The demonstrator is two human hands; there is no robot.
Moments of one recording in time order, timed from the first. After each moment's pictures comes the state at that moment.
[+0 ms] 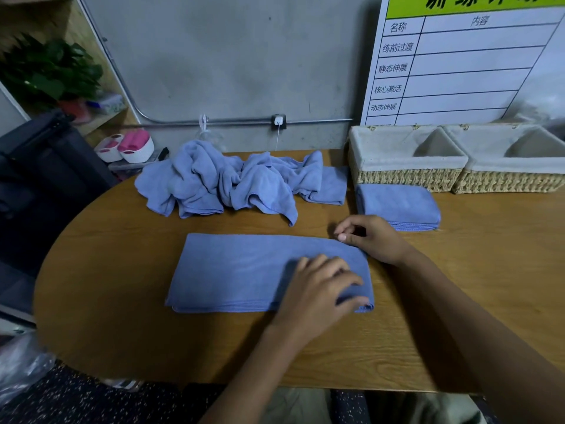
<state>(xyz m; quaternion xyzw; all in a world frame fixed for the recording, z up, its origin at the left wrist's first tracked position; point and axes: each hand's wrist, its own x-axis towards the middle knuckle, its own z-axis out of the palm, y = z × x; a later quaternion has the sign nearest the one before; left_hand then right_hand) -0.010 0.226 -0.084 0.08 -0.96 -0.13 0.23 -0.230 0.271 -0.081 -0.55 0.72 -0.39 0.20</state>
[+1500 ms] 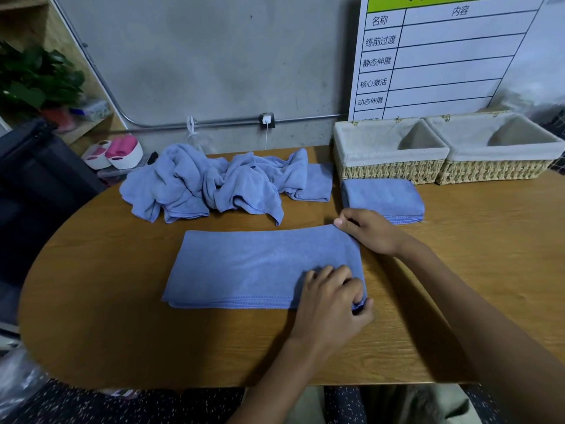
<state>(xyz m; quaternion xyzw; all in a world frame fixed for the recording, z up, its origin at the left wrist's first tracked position) -0.035 0.271 -0.102 0.15 -0.94 -0.13 0.29 -0.240 0.286 -0.070 -0.54 0.74 -0.34 0.19</state>
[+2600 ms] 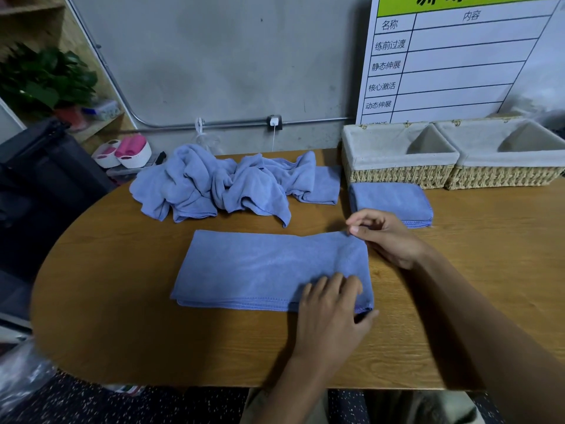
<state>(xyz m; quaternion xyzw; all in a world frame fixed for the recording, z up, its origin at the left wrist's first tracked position) -0.017 0.280 -0.097 0.20 -0.94 -0.09 0.27 -0.239 0.293 -0.086 -0.39 0.53 -0.64 0.39</state>
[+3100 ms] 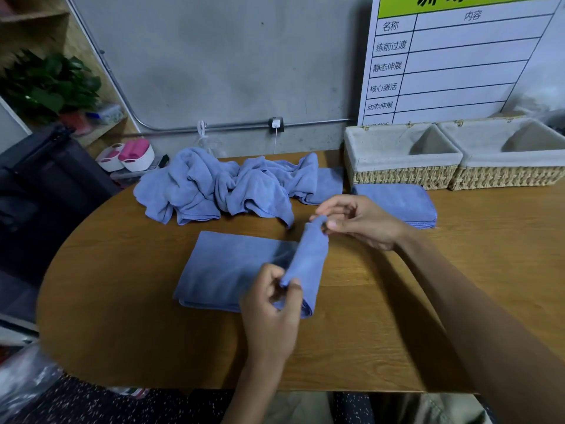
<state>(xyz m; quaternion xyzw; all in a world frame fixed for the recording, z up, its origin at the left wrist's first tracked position) 0.036 0.243 -0.062 0.31 -0.74 -0.39 0.46 -0.216 0.259 -0.039 -0.47 0.48 -0.58 0.46</state>
